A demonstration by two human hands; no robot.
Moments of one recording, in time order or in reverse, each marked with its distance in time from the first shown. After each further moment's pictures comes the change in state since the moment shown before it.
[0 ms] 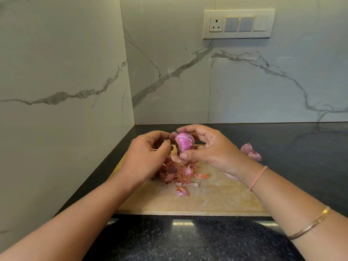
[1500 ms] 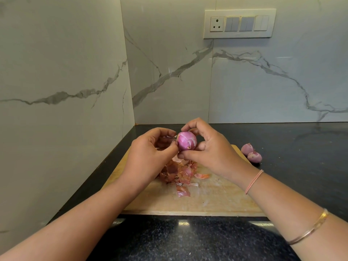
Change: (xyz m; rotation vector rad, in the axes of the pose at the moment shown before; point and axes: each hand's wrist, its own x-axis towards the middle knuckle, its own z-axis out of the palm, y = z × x) left_hand -0.004 0.004 0.008 -0.018 0.089 0.015; right_hand -0.001 -0.005 0.011 -0.319 0.136 -0.144
